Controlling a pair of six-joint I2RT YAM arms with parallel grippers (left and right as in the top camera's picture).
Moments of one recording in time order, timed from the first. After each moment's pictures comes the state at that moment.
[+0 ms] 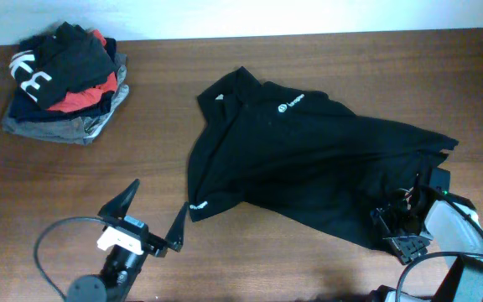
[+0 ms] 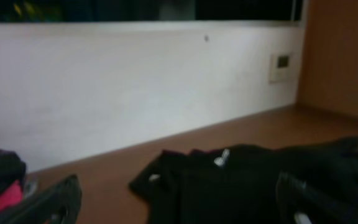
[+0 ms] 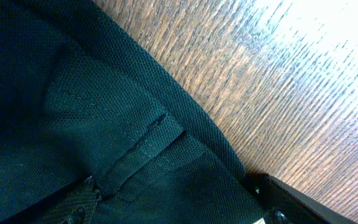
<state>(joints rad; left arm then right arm) -0.03 0.05 0.18 0.00 0.44 -0.02 -0.41 1.42 0.61 -0.79 -0.05 0.75</state>
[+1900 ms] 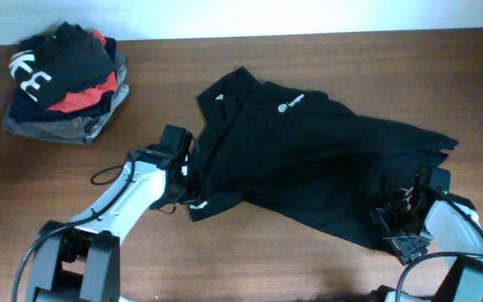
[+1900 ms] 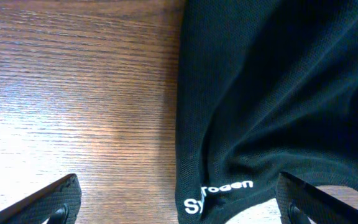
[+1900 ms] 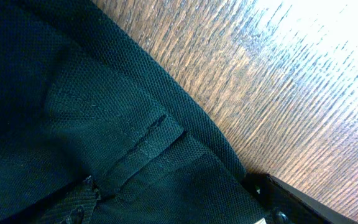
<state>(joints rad) -0.29 1.67 0.98 -0.77 0.06 -0.39 -0.41 1.42 0.61 -0.79 -0.05 0.75</state>
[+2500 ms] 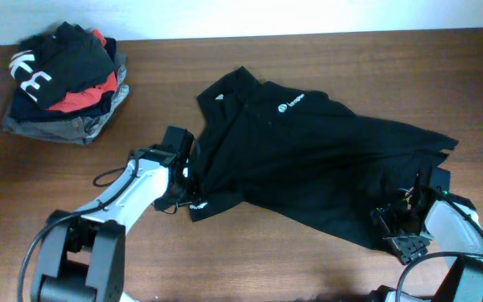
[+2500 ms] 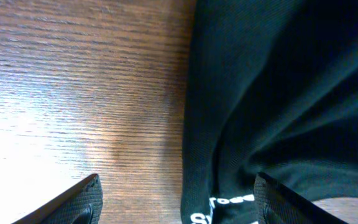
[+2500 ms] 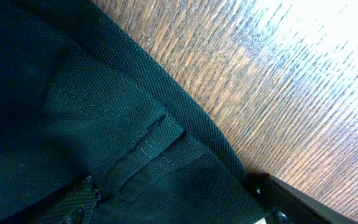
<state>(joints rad) -0.29 1.72 0.98 -0.77 0.06 -0.40 -0.41 1.42 0.61 -0.79 -0.05 0.75</state>
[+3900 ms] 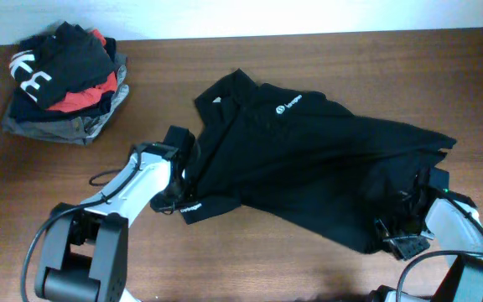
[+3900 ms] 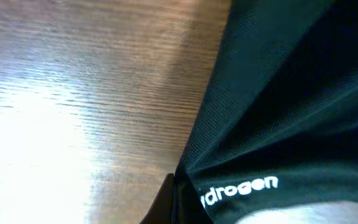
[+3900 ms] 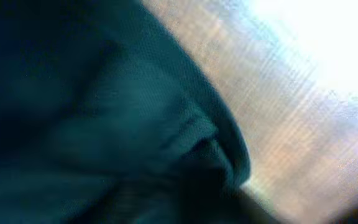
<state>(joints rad) -0.29 1.75 1.05 -0.91 0.00 -0.40 -0.40 1.41 0.63 -0.89 -0.04 0.74</state>
